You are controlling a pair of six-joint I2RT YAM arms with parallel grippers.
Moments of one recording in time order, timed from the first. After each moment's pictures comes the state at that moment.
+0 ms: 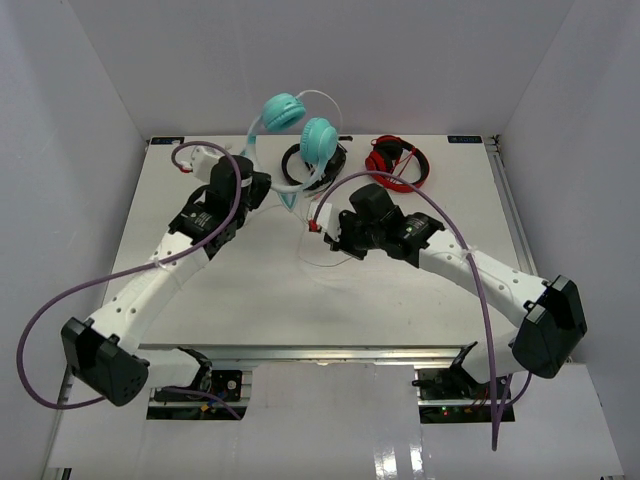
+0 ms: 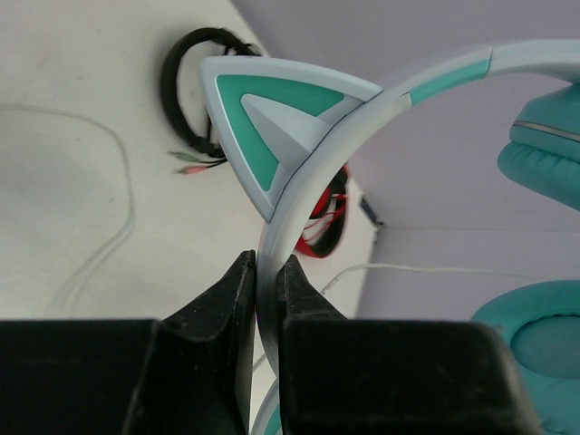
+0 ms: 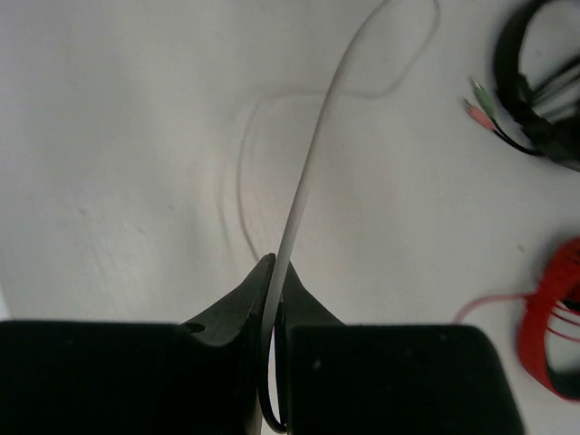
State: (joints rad) left arm -0.53 1.23 1.26 -0.42 -0.45 -1.20; right arm 0.80 1.43 1.20 -0.47 -0.31 -0.56
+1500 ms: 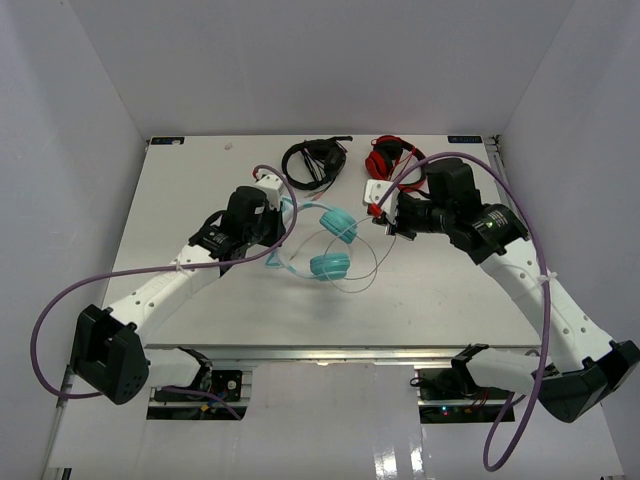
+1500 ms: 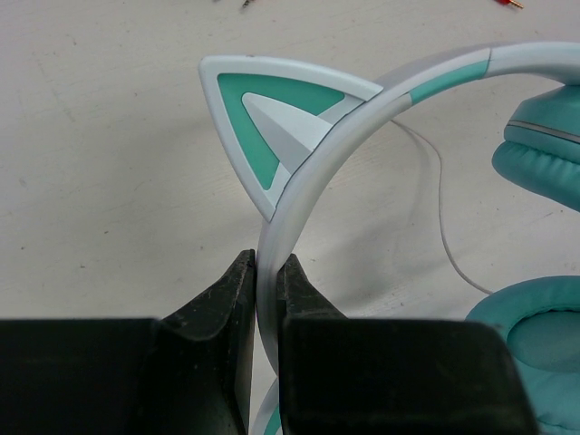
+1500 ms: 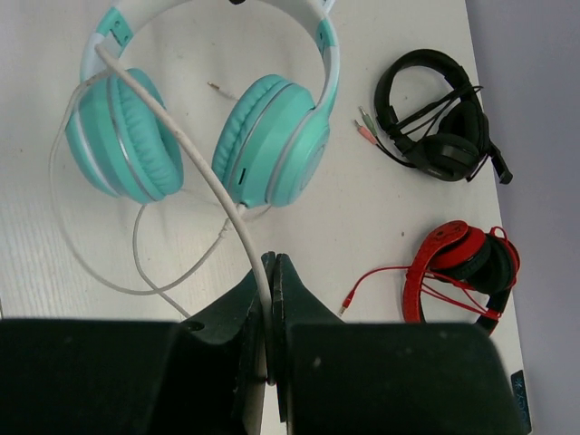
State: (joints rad) left arm -0.55 1.28 0.98 -0.30 -0.05 -0.19; right arm 0.56 1.16 1.33 -0.77 -0.49 -0.84
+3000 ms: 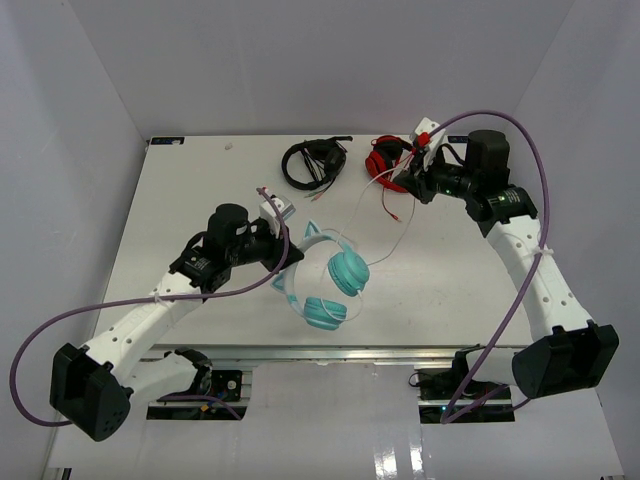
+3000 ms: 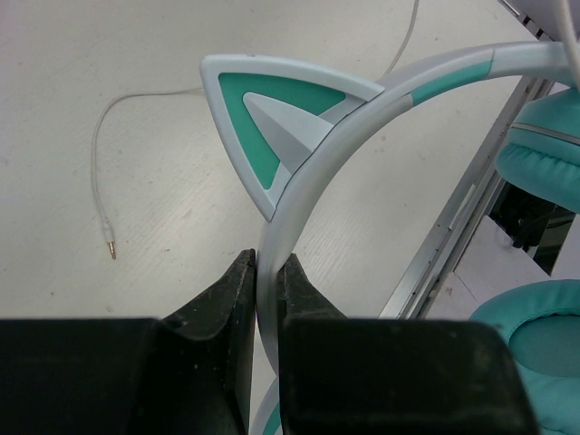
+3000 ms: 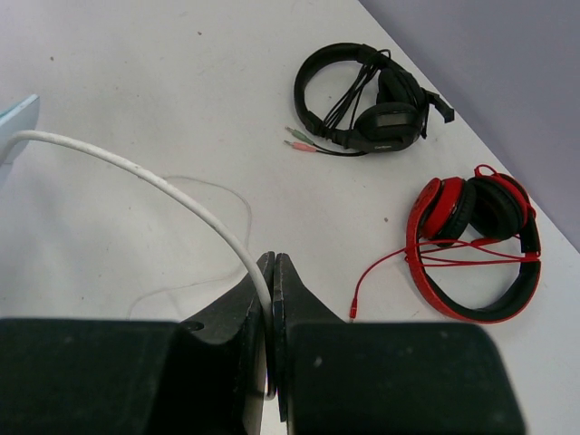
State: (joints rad) left arm -0.55 1.07 0.82 -0.21 0.47 -0.07; right arm 0.23 1.28 1.32 -0.43 -0.70 -0.42
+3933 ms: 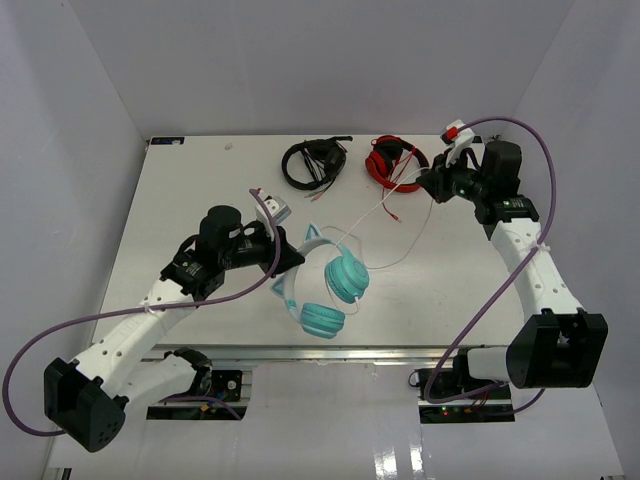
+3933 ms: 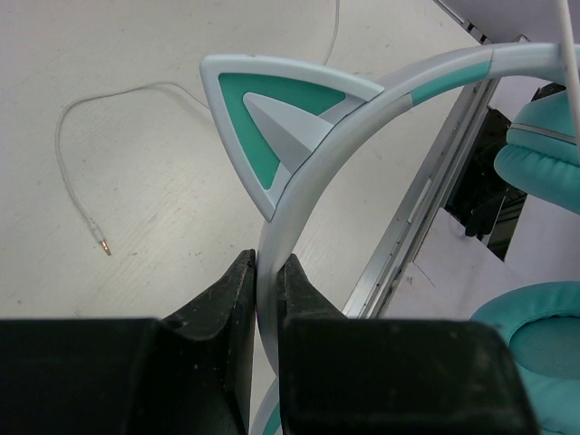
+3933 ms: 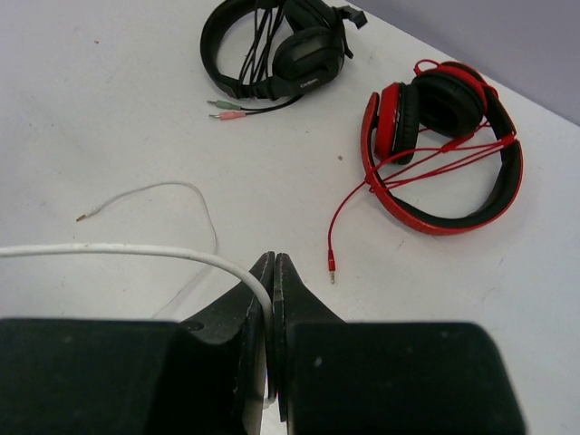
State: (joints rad) left arm -0.55 1.00 0.83 -0.25 0.54 -0.11; right arm 0.06 1.30 1.15 -0.23 -0.64 -0.20
